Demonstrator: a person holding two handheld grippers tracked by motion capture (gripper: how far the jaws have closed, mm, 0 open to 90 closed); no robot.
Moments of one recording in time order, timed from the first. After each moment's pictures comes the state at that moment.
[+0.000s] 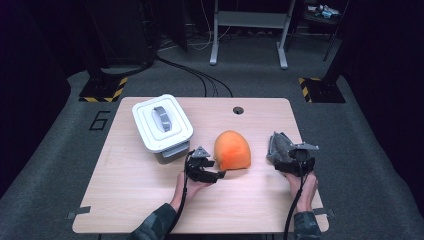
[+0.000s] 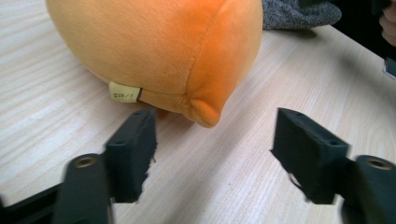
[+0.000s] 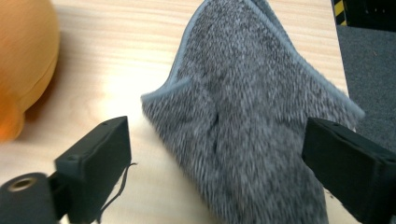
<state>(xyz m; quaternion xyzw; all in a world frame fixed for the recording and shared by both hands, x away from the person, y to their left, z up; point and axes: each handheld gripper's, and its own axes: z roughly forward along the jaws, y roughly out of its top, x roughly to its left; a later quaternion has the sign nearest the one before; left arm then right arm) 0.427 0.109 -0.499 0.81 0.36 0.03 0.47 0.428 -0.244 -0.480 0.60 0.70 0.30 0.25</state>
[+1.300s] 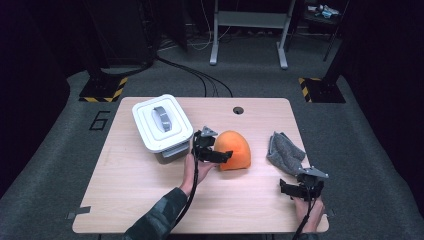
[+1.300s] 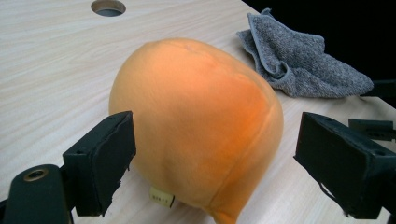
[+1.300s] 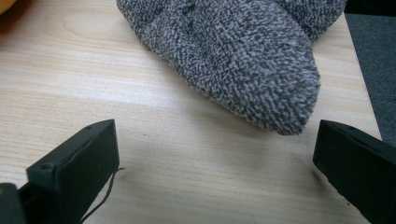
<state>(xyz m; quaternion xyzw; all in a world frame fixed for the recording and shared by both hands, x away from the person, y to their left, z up) 0.462 0.080 -0.445 0.79 0.40 0.10 0.46 0.370 -0.268 -0.526 0.61 0.69 0.31 0.25</state>
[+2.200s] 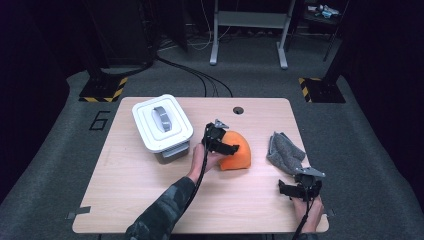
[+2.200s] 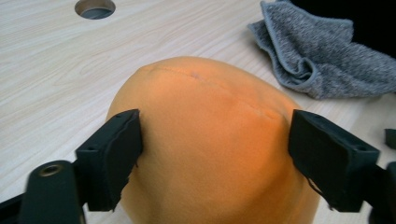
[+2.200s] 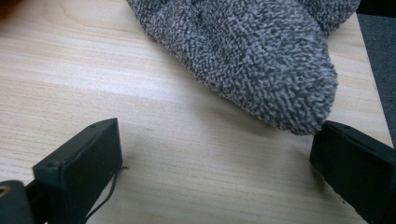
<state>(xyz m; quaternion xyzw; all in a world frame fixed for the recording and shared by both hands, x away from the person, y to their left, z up) 0.501 0.052 -0.454 0.83 0.37 0.10 0.41 0.372 -0.264 -0.528 0.60 0.70 0.29 0.25</state>
